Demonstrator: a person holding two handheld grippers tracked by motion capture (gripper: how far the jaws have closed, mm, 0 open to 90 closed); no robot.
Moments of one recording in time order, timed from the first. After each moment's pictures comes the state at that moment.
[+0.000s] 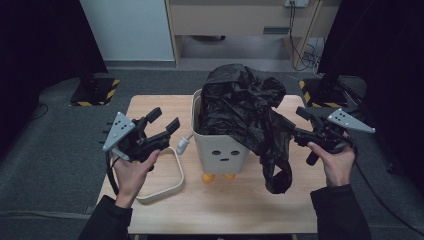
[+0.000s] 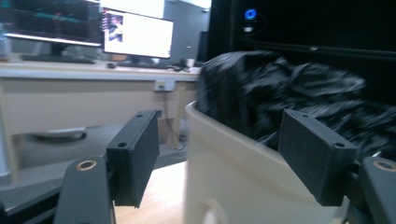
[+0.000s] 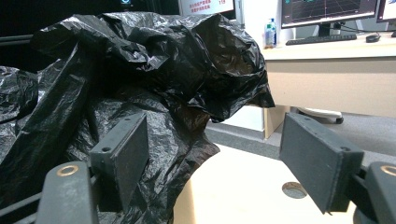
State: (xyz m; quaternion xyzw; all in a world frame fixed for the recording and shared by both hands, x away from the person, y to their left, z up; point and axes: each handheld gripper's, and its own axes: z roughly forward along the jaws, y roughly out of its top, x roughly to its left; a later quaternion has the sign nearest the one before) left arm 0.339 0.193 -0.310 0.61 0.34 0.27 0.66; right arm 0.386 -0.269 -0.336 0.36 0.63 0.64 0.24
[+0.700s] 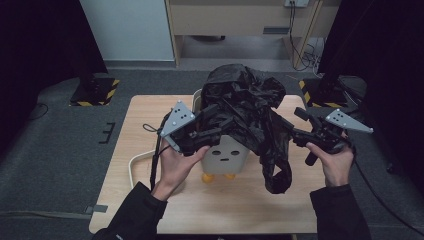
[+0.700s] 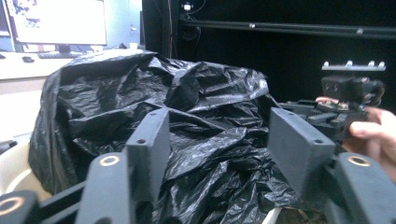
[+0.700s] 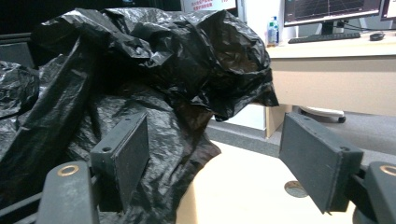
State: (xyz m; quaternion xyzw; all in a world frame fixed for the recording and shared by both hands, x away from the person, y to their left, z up) left arm 0.351 0.092 -0.288 0.68 0.27 0.21 0.65; right arm 0.387 -0.267 -0.338 0.35 0.64 0.64 0.23
